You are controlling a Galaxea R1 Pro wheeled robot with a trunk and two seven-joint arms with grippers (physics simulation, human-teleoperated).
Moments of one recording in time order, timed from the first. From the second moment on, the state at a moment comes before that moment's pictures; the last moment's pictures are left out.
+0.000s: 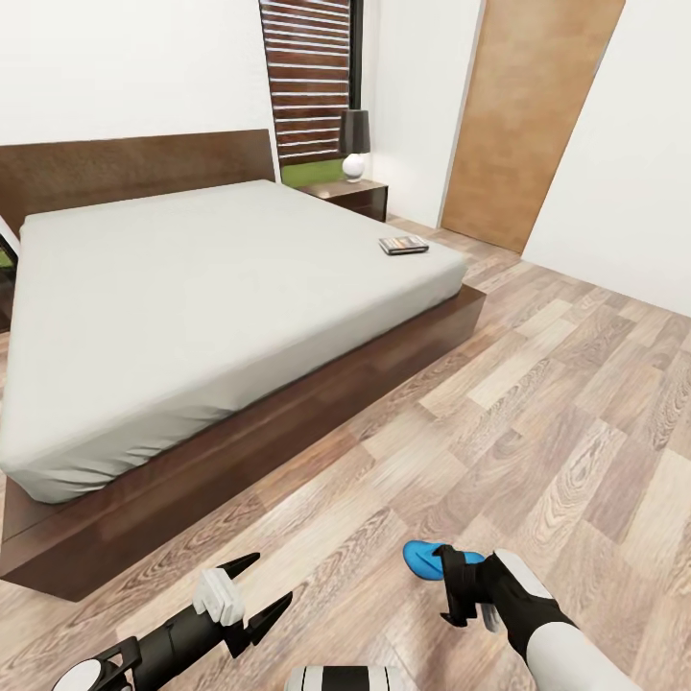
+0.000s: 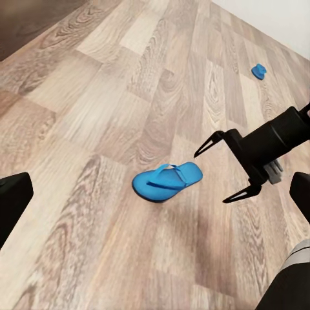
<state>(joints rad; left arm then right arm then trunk) 0.06 0.18 -0.07 -1.60 0.22 0.17 -0.72 -0.61 0.00 -0.16 -0.48 -1.57 0.29 -0.58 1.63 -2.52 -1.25</state>
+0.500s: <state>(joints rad) 0.06 0.18 -0.08 -1.60 0.22 0.17 -0.72 -0.61 0.00 -0.16 -0.48 -1.58 0.29 -0.58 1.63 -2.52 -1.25</state>
